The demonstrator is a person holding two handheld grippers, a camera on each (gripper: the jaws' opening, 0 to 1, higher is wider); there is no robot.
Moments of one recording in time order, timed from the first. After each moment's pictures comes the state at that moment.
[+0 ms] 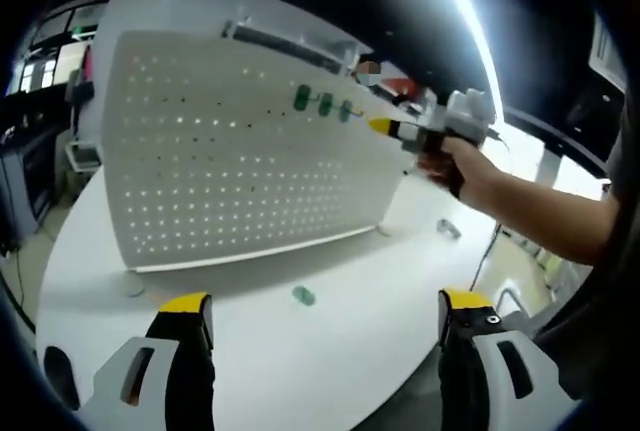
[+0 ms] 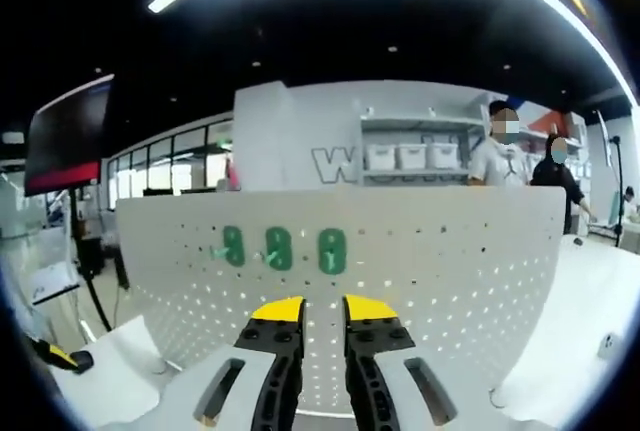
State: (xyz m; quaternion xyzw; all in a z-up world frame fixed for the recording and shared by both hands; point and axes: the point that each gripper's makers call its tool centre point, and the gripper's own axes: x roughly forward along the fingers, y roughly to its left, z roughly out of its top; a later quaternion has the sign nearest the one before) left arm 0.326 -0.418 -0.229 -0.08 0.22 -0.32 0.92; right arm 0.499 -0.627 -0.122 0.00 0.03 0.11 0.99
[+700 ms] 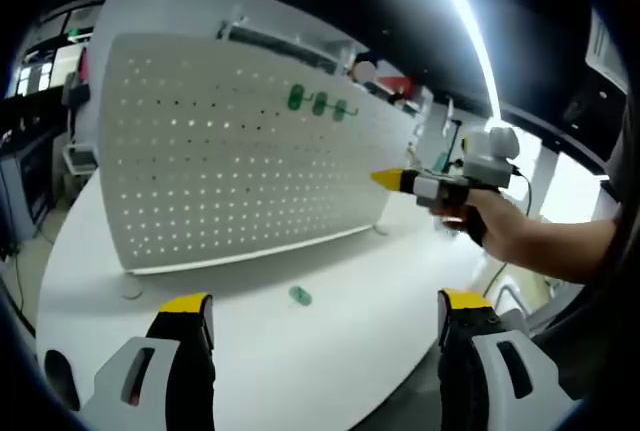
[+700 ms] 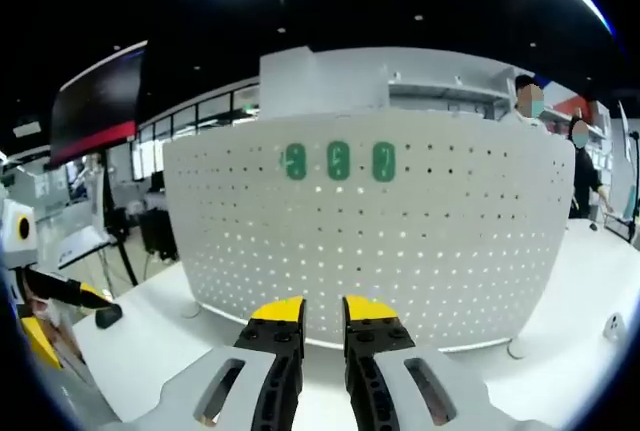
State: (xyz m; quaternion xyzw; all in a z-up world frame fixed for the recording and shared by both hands) left arm 0.325 -0.422 -0.227 -0.08 0.22 -0.32 0.92; right arm 0.440 -0.596 -0.197 -0.02 0.11 0.17 0.98
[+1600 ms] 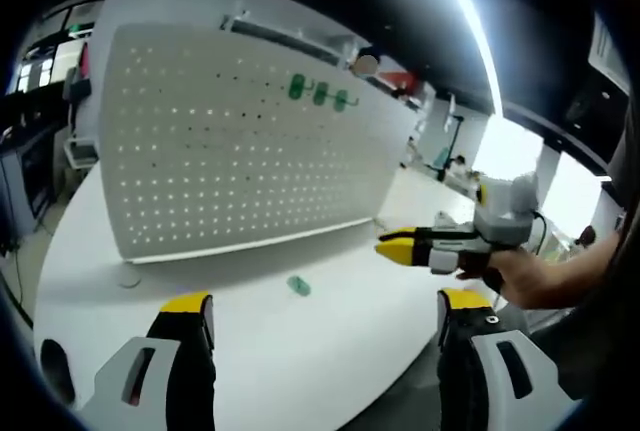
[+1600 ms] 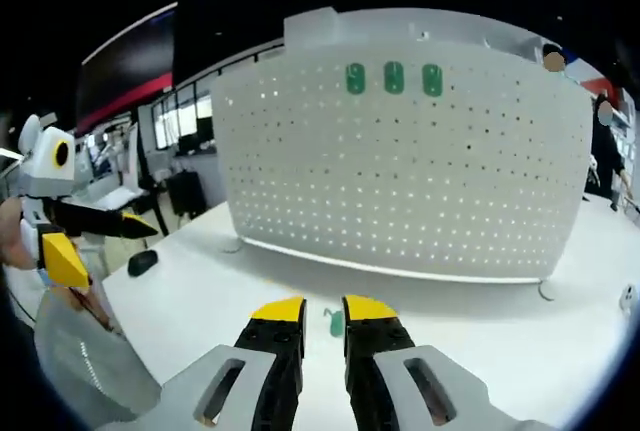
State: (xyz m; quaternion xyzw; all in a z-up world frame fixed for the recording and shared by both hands) left arm 0.319 -0.424 -0.240 -0.08 0.24 -0.32 0.91; right arm 0.368 -0.559 -0.275 -0.03 0.20 0.23 0.95
